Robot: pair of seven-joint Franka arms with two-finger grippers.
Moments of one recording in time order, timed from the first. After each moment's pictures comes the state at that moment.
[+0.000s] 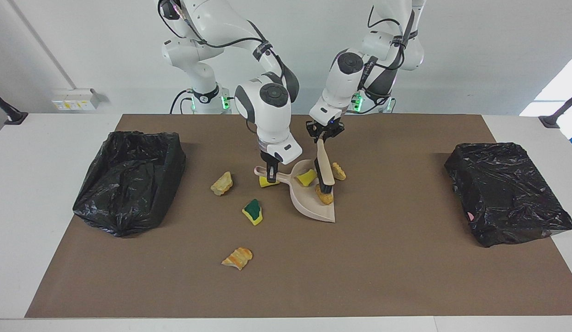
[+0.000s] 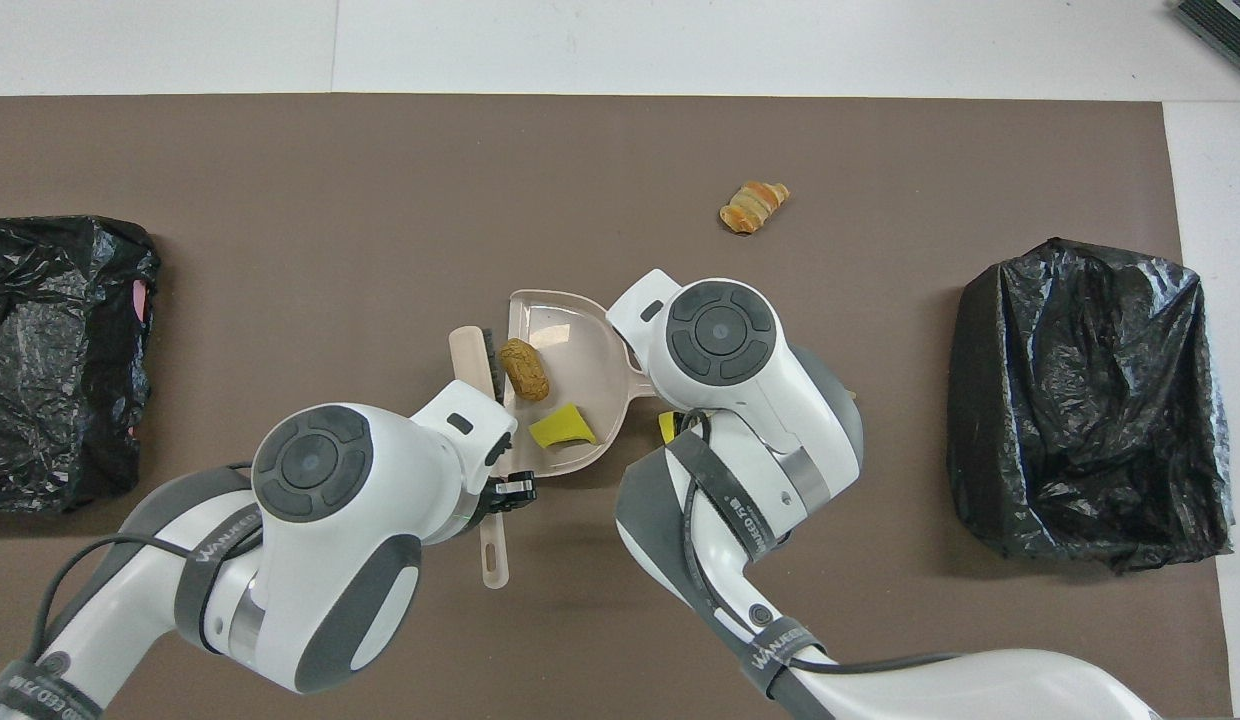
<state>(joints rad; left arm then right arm) -0.59 -0.10 0.02 -2.24 -0.21 2.07 -0.58 0.46 0.31 0.08 -1.80 -0.09 2.10 -0.93</state>
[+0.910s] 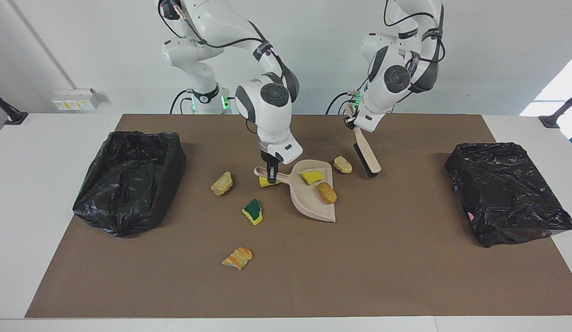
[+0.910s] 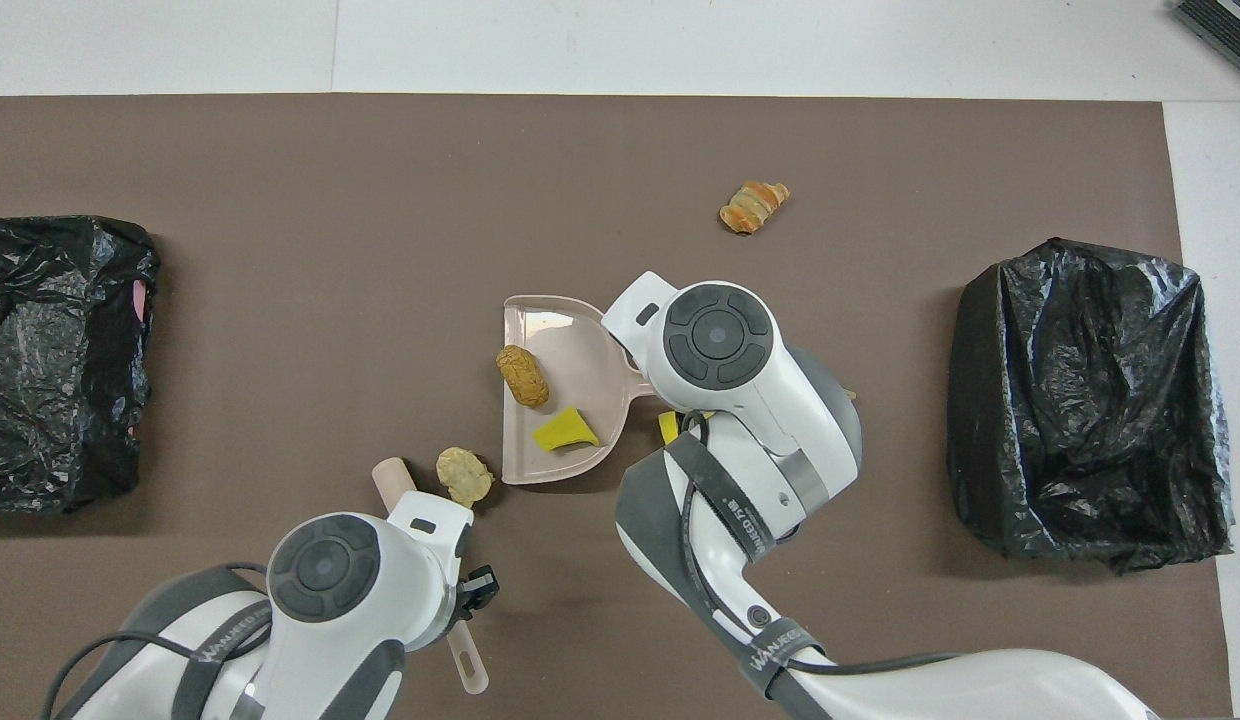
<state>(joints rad) -0.63 -0.26 -0.03 -2.54 -0.21 2.08 -0.92 0.46 0.31 0.08 -1.80 -0.11 2.12 -0.99</state>
